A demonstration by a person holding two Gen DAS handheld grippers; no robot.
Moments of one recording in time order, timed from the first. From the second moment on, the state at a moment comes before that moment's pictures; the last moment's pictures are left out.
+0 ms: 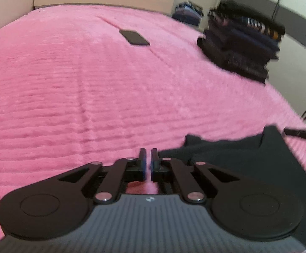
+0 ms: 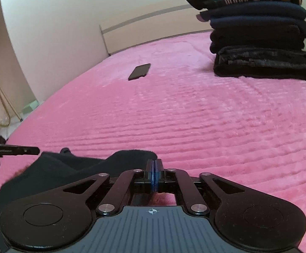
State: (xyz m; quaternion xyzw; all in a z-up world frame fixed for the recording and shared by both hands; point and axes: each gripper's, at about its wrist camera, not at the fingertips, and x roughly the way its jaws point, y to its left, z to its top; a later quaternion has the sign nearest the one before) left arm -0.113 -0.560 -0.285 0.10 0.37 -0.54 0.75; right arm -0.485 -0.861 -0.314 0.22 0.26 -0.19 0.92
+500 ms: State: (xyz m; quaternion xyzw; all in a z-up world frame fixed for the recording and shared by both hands) left arm -0.139 -0.571 -0.285 0.14 0.34 -0.56 0.74; right arm -0.470 -0.849 -0.304 0.18 0.26 -0.19 0.93
